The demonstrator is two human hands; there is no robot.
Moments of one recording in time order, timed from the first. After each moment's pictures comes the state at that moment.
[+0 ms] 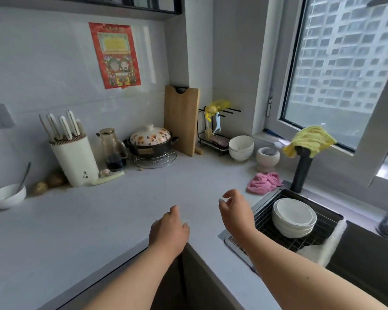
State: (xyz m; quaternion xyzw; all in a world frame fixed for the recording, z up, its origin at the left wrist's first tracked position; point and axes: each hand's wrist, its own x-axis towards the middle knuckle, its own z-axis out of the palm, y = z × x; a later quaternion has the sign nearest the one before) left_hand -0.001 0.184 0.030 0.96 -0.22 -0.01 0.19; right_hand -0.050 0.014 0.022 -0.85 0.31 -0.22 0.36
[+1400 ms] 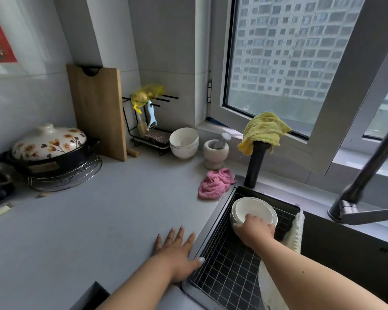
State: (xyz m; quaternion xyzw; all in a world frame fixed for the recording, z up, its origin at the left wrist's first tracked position) left_hand 0.068 -0.005 -0.073 0.82 -0.50 -0.25 -0.07; right_hand -0.071 -0.191 -0.079 -0.82 0.56 0.03 0.13
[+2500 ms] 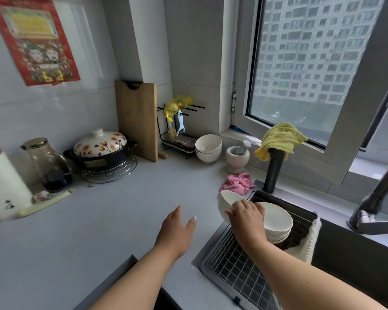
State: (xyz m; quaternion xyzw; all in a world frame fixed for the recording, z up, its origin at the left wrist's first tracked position) left_hand 0.061 0.039 -0.013 0.88 -0.30 -0.18 0.33; right_hand -0.055 -0.123 -0.036 -0.90 0.34 -0.27 0.05
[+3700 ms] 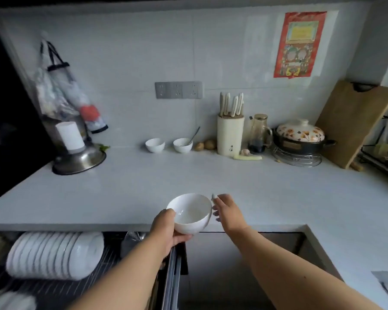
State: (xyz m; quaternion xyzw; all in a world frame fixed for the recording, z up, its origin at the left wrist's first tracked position) left_hand -0.039 0.481 0.034 0.57 0.30 -0.03 0.76; right_hand 0.008 0.324 0.028 -0.80 -0.01 0.05 0.60
